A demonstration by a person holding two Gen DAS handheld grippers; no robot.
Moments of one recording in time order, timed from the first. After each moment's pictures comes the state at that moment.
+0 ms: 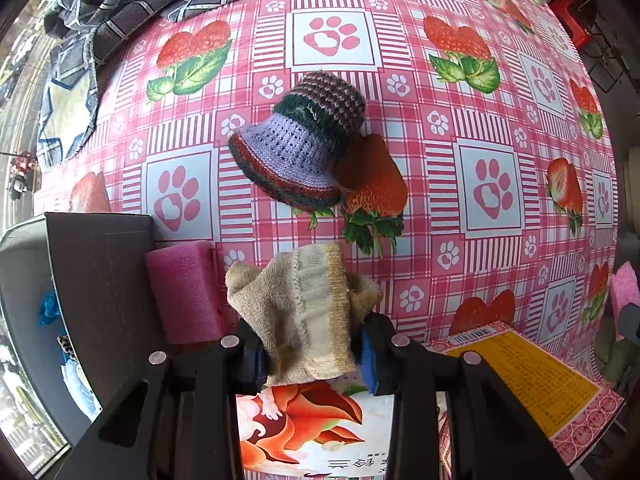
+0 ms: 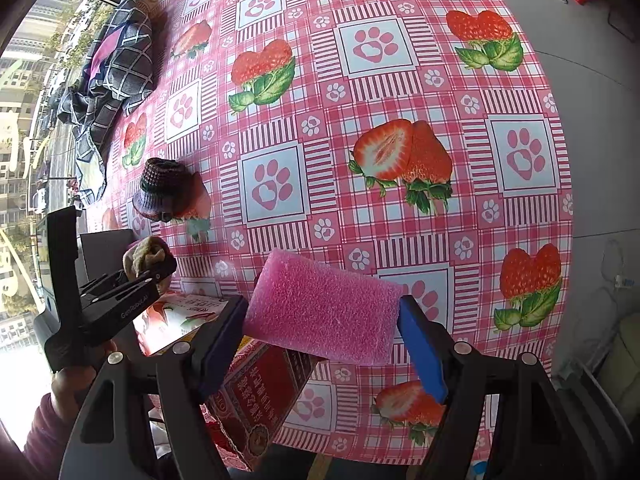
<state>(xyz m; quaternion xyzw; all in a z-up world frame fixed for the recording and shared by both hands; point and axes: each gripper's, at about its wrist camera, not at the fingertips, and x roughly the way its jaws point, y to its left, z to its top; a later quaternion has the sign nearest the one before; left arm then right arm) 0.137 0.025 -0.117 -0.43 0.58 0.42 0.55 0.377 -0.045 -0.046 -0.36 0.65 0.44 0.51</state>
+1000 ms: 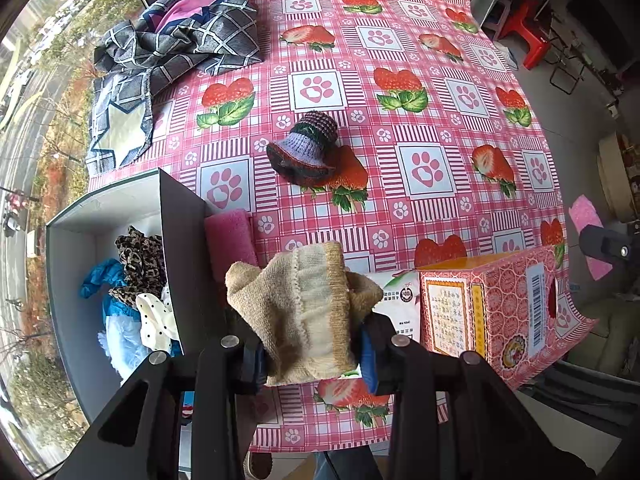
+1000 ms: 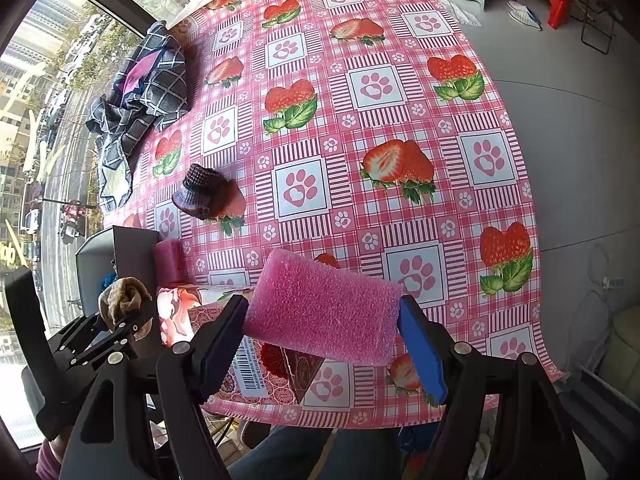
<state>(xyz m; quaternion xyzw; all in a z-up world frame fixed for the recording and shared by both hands) 0.110 -0.040 -0.009 -0.38 0.53 0.42 0.62 0.328 -0.089 0.027 -0.33 0.60 0.46 0.57</state>
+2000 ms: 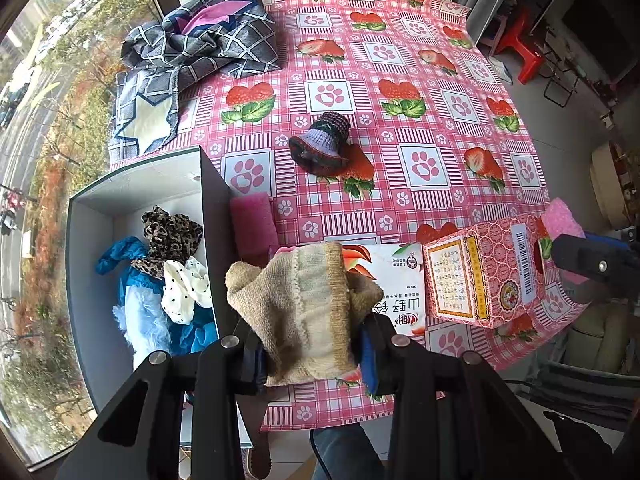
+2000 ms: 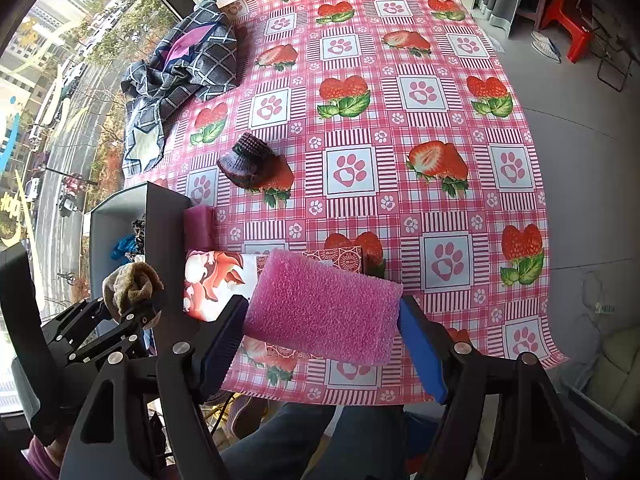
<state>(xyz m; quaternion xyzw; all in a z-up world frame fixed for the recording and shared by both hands) 0.072 -0.069 0.018 -0.38 0.50 0.43 0.64 0.258 -0.101 0.046 -0.37 0.56 0.49 0.56</state>
